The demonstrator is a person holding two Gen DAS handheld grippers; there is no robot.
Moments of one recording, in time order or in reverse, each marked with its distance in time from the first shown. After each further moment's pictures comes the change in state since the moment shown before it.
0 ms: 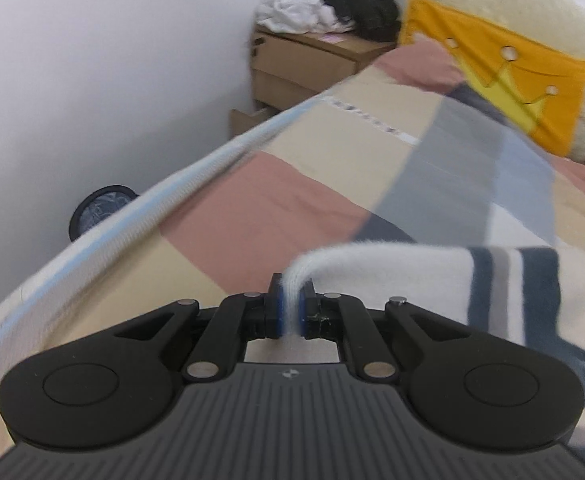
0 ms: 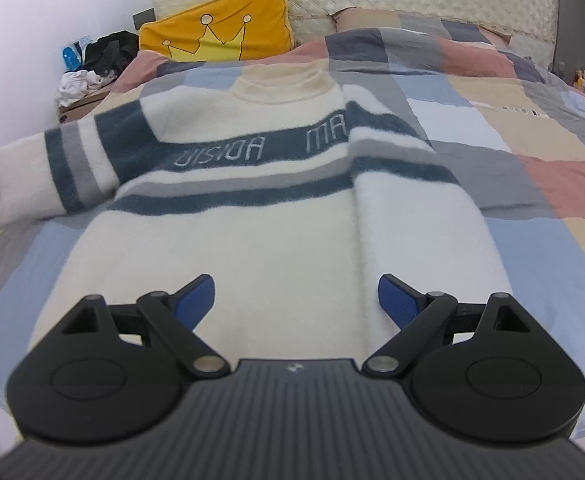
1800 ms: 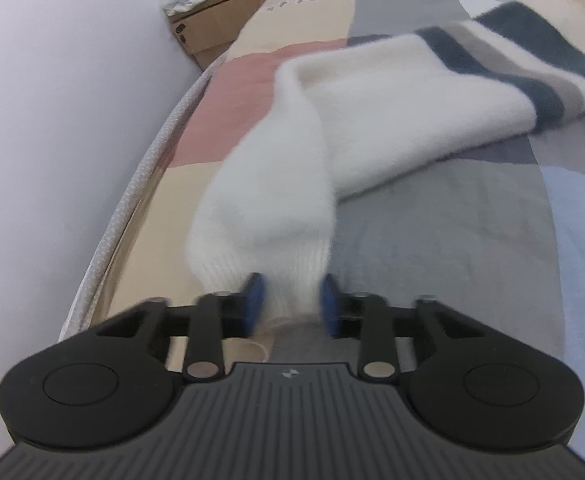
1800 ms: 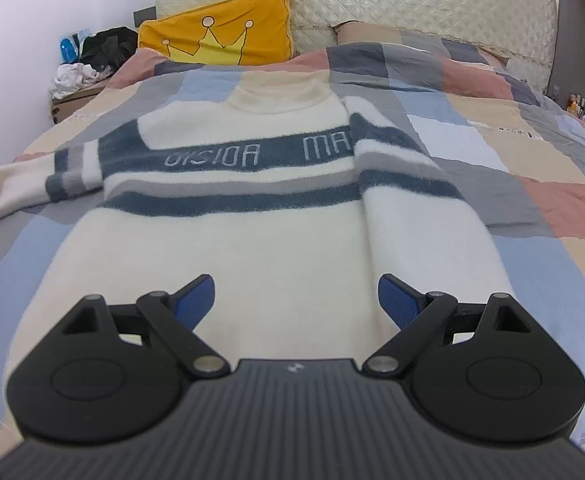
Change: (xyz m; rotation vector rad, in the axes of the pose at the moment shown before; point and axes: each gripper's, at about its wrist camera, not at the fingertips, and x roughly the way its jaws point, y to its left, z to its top) left arm 0.033 0.025 -0.138 0.551 0.044 0.085; right arm 0.009 0.023 -0.002 -0.052 -0.028 -0.066
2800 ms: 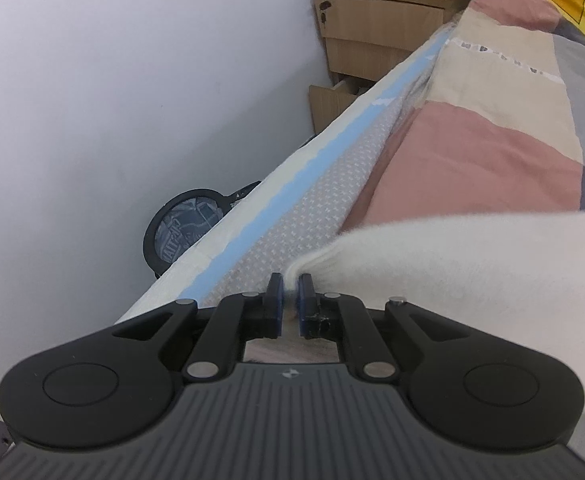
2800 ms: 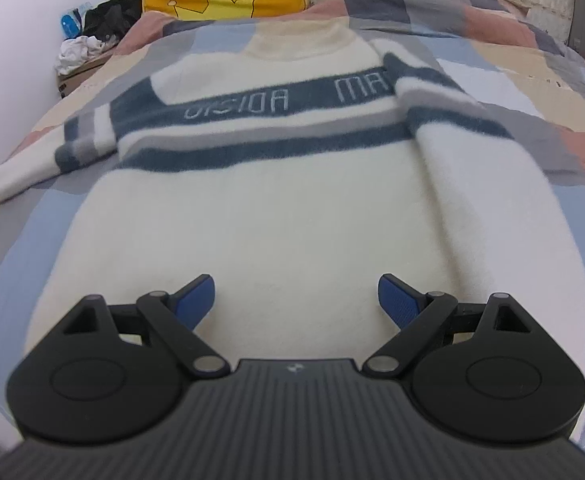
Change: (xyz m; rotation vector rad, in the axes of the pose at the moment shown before) left arm 0.087 0.146 0.064 -0.393 0.032 0.126; right arm 0.026 0.021 -0.011 0.050 0.144 0.071
